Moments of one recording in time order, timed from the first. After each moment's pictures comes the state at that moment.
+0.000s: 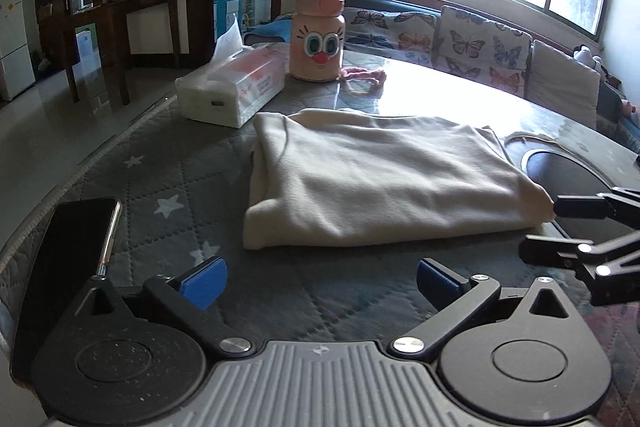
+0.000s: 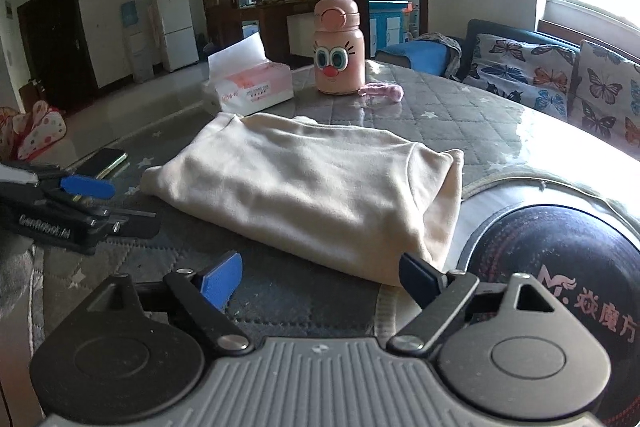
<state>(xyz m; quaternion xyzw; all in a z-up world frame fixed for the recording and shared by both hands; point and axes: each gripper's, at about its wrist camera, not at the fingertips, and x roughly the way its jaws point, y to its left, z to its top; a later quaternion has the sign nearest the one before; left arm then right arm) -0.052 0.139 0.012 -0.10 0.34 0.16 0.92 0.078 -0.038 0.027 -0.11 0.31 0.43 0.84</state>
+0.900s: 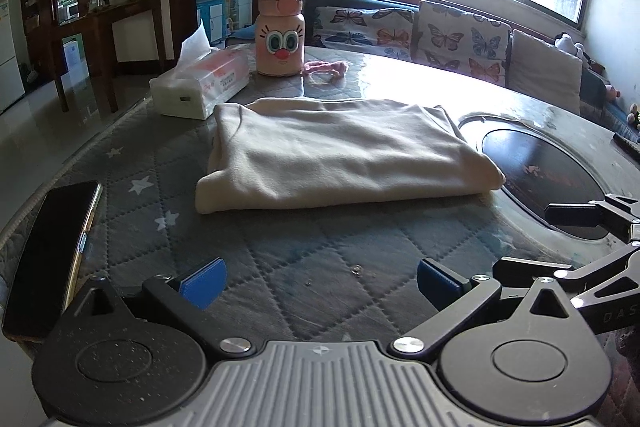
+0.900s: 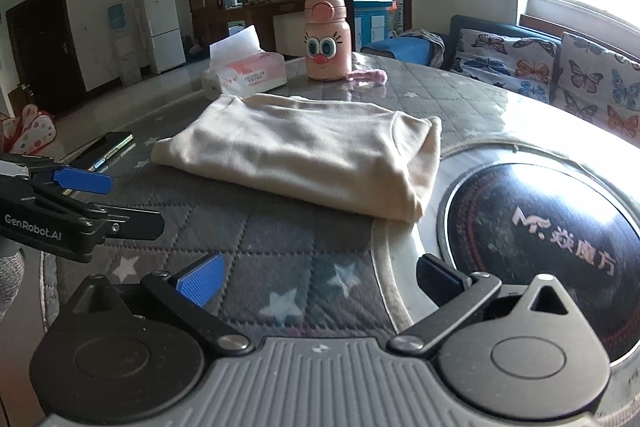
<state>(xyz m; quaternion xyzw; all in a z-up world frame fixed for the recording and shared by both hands) -0.071 0.089 0.015 -0.08 0.35 0.15 0.92 0.039 -0.072 0.020 -0.11 0.32 0.40 0.85</state>
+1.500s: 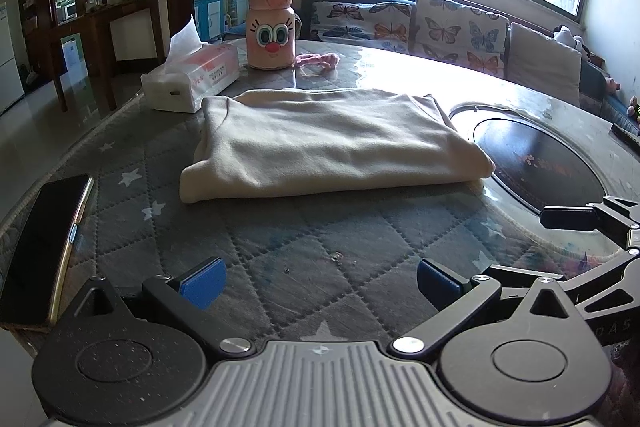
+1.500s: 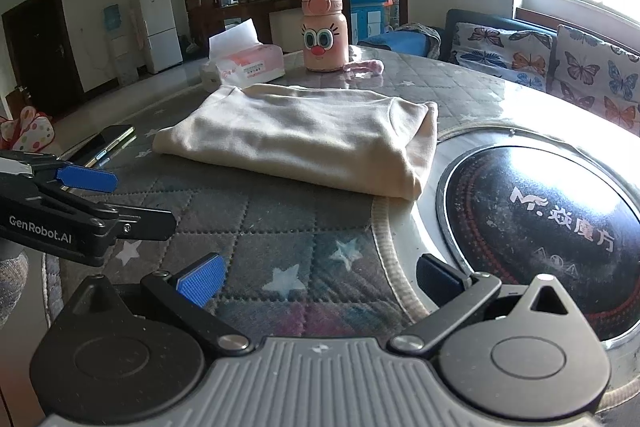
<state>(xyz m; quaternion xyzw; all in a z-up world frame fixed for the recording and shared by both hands) -0.069 0.076 0.010 -0.08 0.35 0.15 0.92 0.030 -0.078 0.014 -0.10 0.32 0.40 0.85</state>
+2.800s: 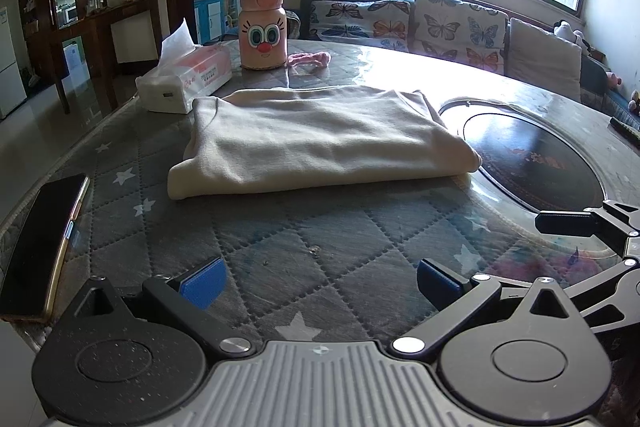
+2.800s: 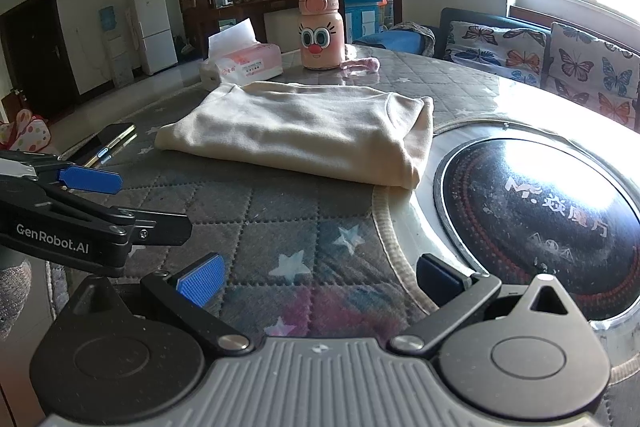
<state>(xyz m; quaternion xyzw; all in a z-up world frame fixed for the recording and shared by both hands) -0.068 0.057 0.013 -0.07 0.36 0.15 0.92 0.019 -0.083 0.014 -0.10 0.33 0.39 0.85</state>
